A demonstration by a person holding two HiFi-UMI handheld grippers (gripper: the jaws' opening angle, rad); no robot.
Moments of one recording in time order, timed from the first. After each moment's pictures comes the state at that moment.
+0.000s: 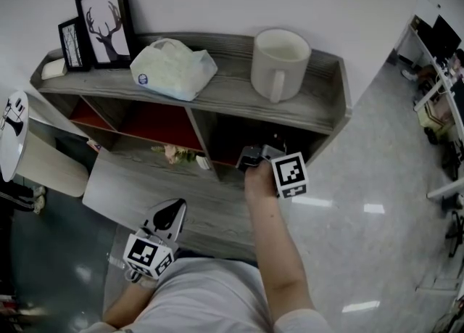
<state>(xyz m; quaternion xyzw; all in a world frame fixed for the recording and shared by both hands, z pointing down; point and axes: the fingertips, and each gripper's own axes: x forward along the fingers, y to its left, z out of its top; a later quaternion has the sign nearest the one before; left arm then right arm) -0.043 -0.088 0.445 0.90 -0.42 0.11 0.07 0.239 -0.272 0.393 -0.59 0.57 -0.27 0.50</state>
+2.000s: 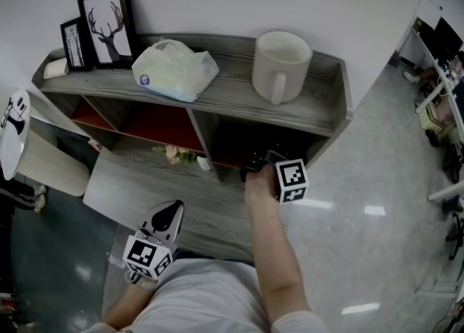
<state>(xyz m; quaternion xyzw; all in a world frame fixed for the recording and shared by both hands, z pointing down) -0.054 -0.086 0.453 0.89 -0.43 0.11 0.08 0.249 -0.269 0.468 -0.60 0.47 -0.37 0.52</state>
